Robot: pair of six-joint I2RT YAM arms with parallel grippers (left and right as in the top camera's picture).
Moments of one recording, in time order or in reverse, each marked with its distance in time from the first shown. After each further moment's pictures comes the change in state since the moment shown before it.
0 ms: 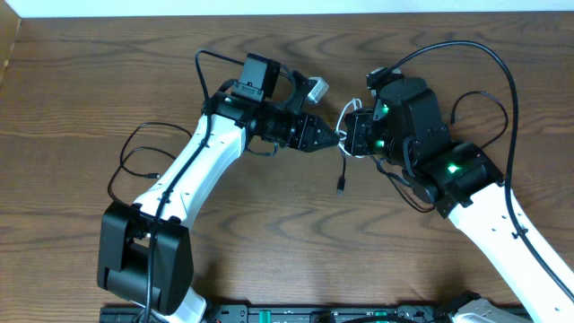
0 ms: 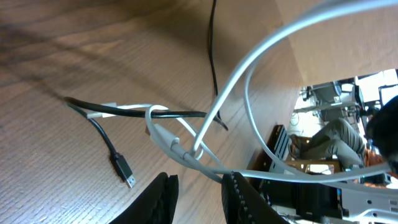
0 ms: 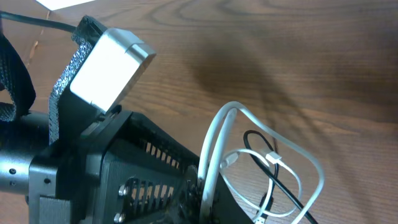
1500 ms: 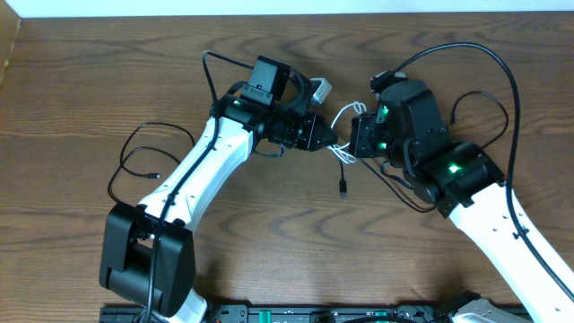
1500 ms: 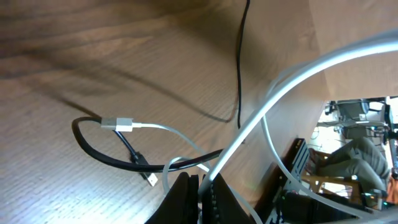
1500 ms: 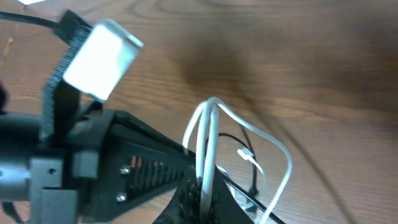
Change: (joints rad) left arm -0.041 0.000 -0.001 0.023 -0.142 -0.106; right arm -0.009 -0.002 0.000 -0.063 0.052 0.000
